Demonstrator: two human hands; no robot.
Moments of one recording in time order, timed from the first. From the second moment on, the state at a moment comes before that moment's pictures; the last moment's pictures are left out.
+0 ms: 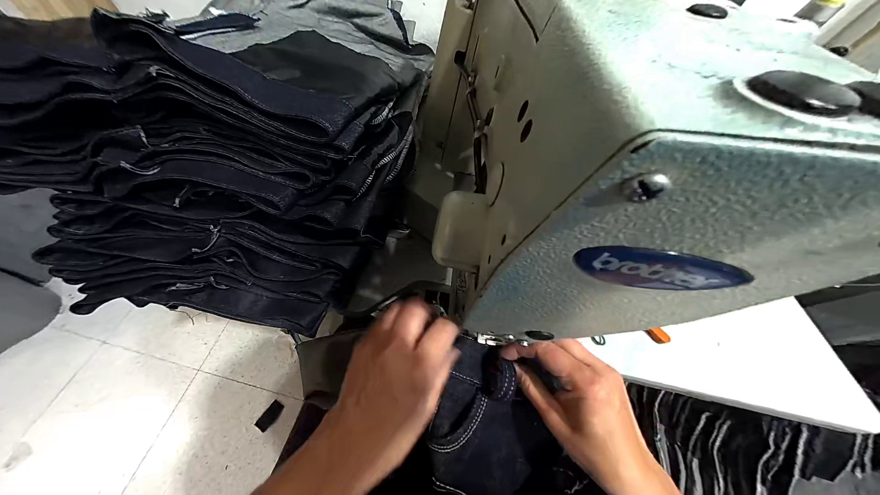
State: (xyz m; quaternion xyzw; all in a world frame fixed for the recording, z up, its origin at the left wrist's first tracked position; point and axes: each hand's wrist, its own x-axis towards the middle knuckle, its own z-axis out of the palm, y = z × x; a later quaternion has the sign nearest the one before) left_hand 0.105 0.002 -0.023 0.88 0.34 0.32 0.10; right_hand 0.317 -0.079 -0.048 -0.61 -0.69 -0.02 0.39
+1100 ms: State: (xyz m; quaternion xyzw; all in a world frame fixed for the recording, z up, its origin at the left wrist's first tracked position) left_hand 0.105 0.005 -0.065 0.94 0.11 0.33 0.04; right_hand 0.353 -0.080 -0.087 -0.58 -0.69 0.14 0.42
